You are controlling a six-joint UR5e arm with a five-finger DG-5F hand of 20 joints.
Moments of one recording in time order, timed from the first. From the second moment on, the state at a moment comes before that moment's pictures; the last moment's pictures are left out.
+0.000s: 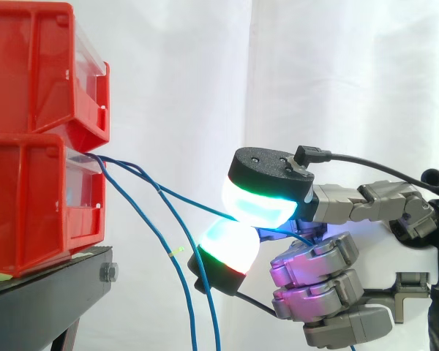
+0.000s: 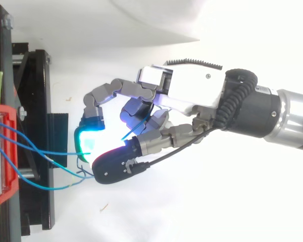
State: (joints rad) arm 0.17 -2.30 -1.30 -2.68 -1.22 -0.10
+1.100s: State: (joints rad) arm 0.17 -2.30 -1.30 -2.68 -1.22 -0.10
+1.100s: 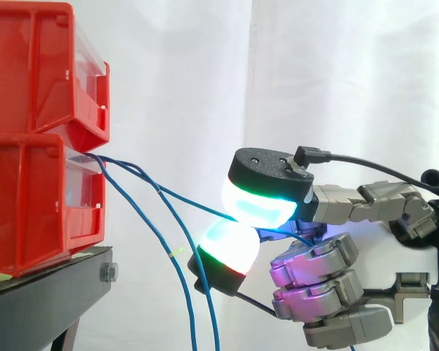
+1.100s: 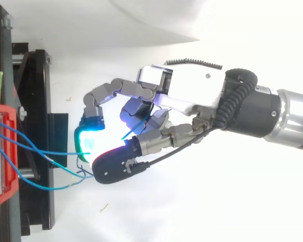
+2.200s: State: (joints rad) arm 0.17 -2.29 -1.30 -2.68 -1.22 -0.10
